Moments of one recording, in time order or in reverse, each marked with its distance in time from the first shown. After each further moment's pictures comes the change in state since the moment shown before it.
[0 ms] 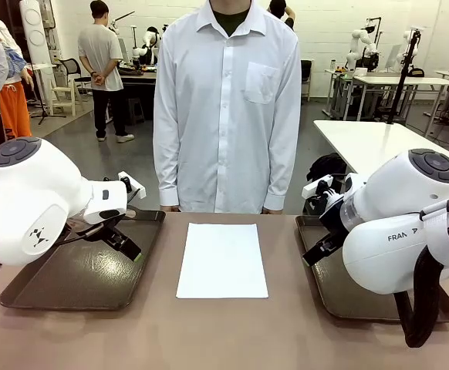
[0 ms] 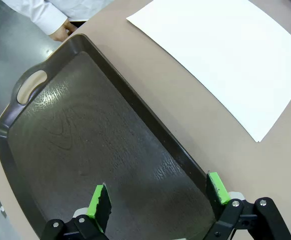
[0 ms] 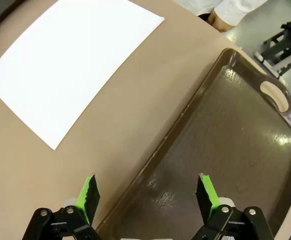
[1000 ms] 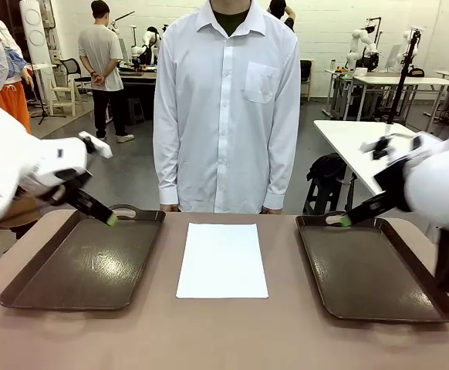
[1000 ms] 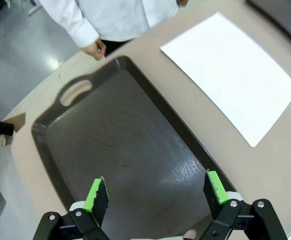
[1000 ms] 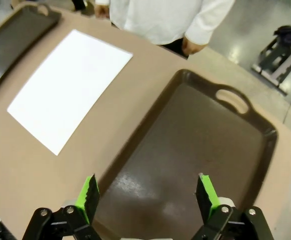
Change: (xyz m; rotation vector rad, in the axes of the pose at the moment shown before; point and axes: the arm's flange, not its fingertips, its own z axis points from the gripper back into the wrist) left arm 0.002 0.065 0.089 -0.025 -0.140 0.038; right arm -0.014 -0.096 0.100 0.069 -0.160 -0.123
